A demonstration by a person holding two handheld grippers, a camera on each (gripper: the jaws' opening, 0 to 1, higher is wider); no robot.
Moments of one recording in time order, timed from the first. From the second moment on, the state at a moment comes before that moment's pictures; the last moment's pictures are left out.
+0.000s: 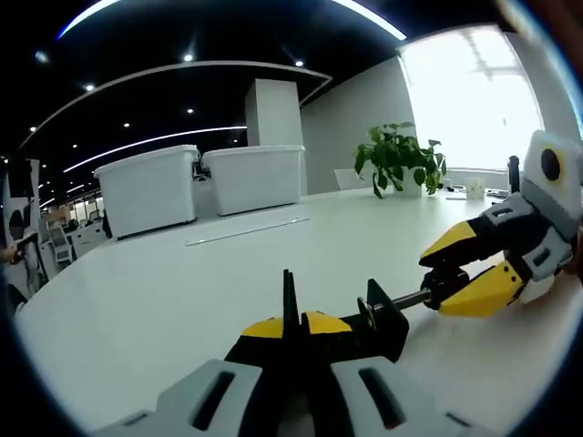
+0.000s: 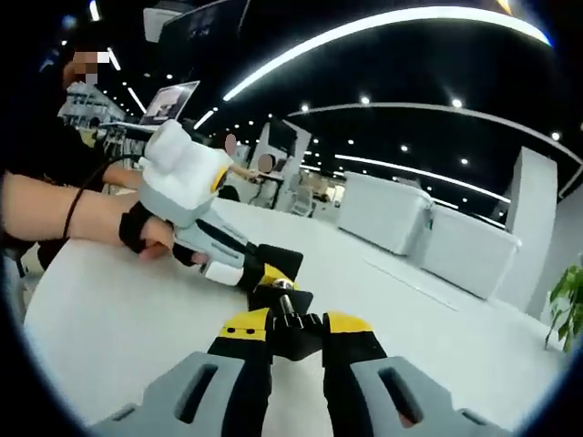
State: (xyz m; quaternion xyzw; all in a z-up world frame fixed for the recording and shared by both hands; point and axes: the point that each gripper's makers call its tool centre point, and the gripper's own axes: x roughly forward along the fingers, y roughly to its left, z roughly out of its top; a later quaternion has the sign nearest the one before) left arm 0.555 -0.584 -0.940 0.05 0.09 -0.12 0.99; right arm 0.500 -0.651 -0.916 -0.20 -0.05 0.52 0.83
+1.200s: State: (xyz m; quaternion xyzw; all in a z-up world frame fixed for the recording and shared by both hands) left arm 0.556 -0.582 -0.940 0.05 0.10 -0.12 0.99; right arm 0.497 -0.646 -0.917 -0.37 -0.15 0.47 0.78
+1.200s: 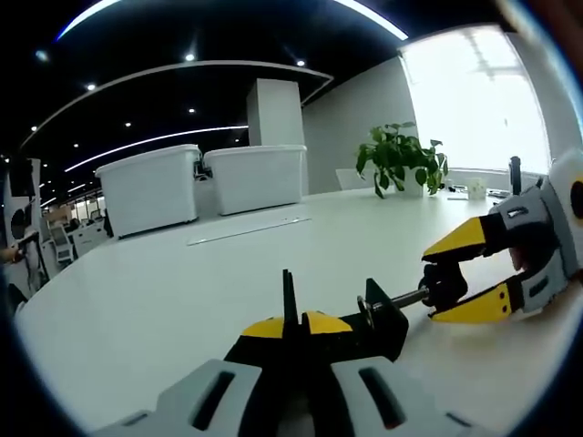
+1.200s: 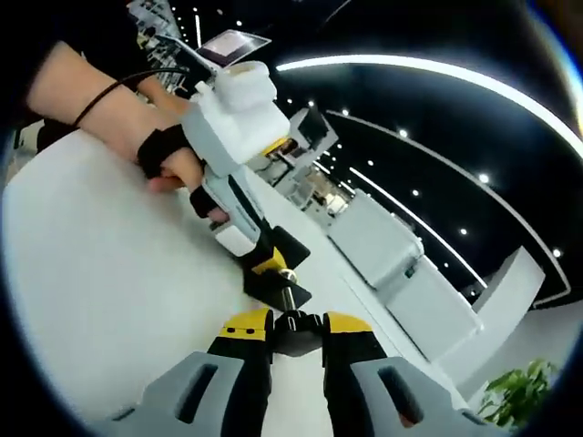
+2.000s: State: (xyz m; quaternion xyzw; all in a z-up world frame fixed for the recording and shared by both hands) left arm 0.555 -0.583 -0.940 0.05 0.10 -0.12 0.99; right arm 0.496 -0.644 -0.919 -0.43 -0.19 0.45 0.76
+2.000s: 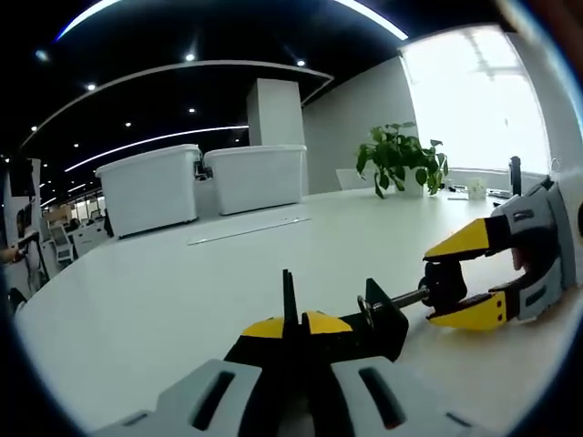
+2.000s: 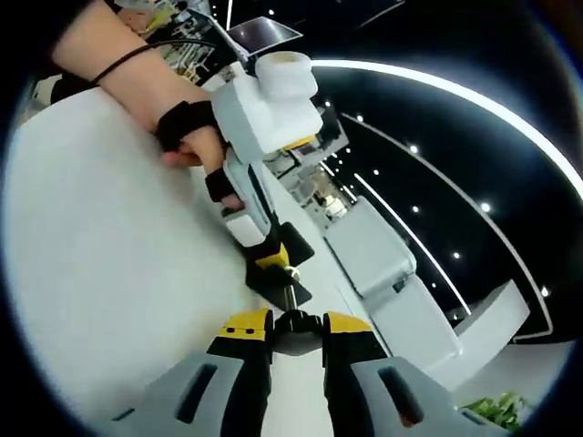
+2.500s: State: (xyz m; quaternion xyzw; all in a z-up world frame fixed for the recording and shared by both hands) left arm 0.554 -0.585 -0.940 0.05 0.09 -0.12 0.99; right arm 0.514 -0.665 -0.894 0.03 0.04 0.53 0.84
